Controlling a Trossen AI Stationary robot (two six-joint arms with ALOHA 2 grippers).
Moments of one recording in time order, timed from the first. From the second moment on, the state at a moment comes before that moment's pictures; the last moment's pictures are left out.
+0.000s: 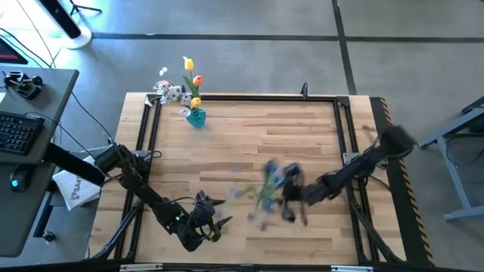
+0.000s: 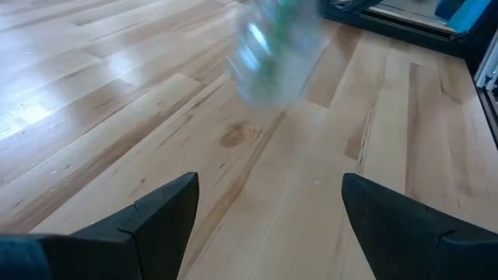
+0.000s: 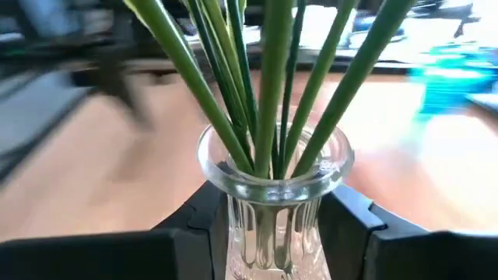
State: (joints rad) left arm -0.78 1.87 0.91 0.12 -1.00 -0.91; right arm 0.52 1.61 0.56 0.74 0.53 0.11
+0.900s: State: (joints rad) left arm -0.74 1.87 0.91 0.12 -1.00 -0.89; right arm -0.47 0.76 0.07 0.38 0.50 0.15
